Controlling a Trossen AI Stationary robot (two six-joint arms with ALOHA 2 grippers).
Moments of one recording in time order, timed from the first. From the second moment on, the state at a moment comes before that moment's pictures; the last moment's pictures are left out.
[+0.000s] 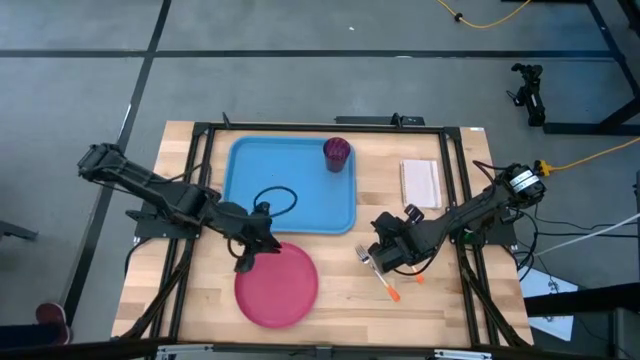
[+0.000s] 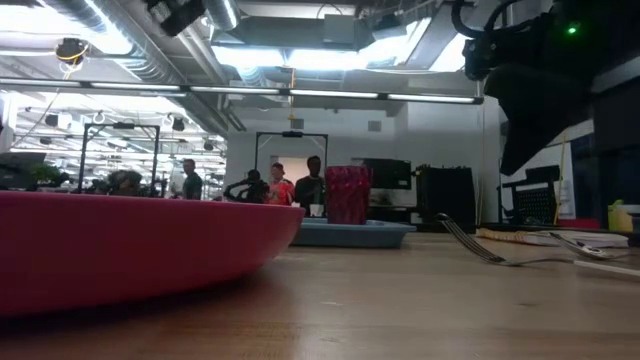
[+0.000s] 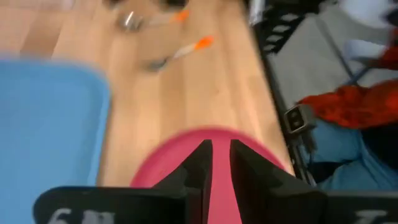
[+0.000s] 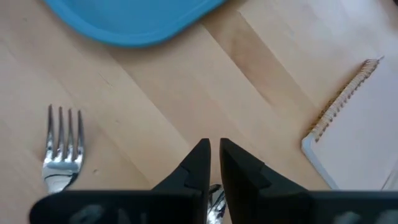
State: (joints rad) left arm -0.37 1.13 0.92 -0.39 -0.07 -0.43; right arm 0.47 1.62 1.05 -1.02 0.56 1.17
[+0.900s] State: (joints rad) left arm -0.39 1.29 0.98 -0.96 -0.17 -0.98; right arm 0.47 1.62 1.05 -0.99 0.56 1.11
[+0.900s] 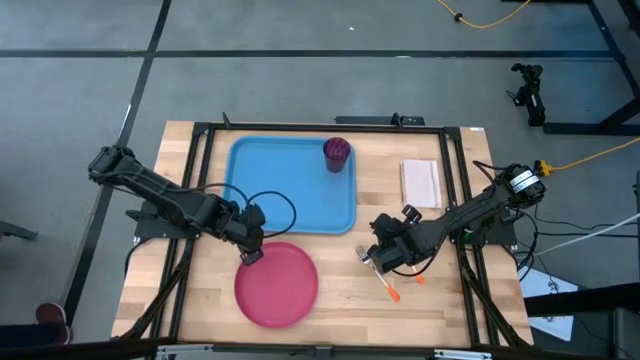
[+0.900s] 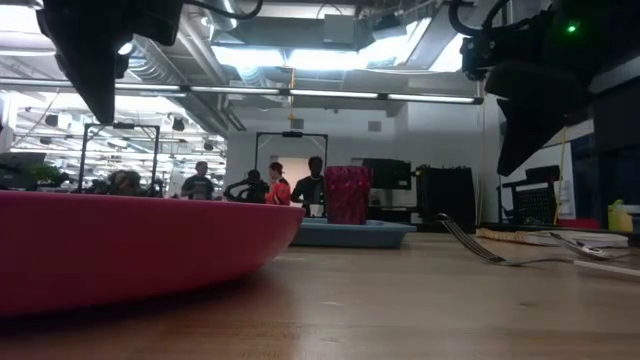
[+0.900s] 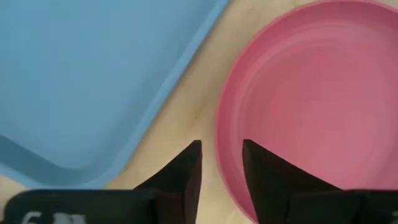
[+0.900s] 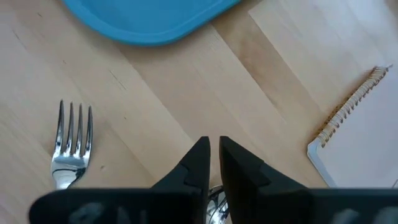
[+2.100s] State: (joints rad) left arm -0.43 1.30 0.63 -0.53 -0.06 -1.20; right arm 0.47 1.62 1.05 -0.99 0.56 1.09
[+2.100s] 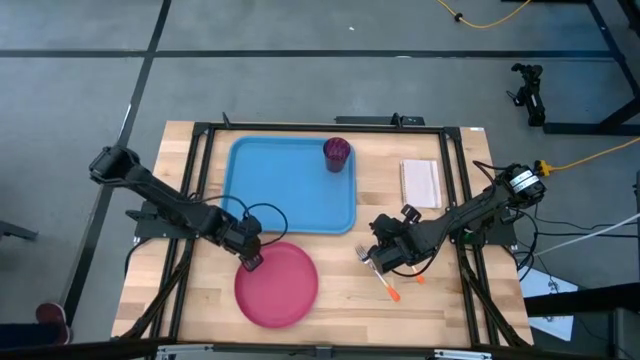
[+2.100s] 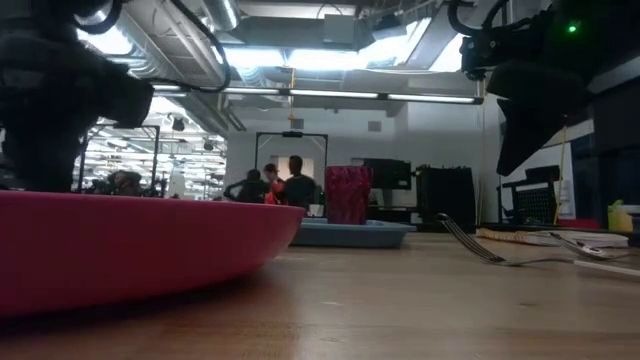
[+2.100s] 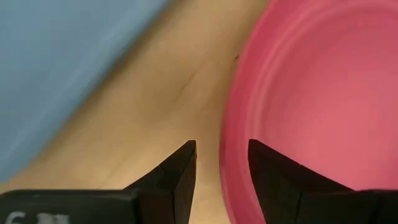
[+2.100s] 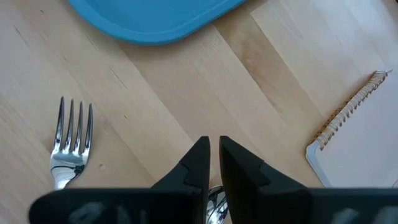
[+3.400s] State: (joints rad) left arm -0.36 1.35 1.02 -0.65 -0.33 -0.71; right arm 0.47 1.62 1.05 -0.96 0.53 1.04
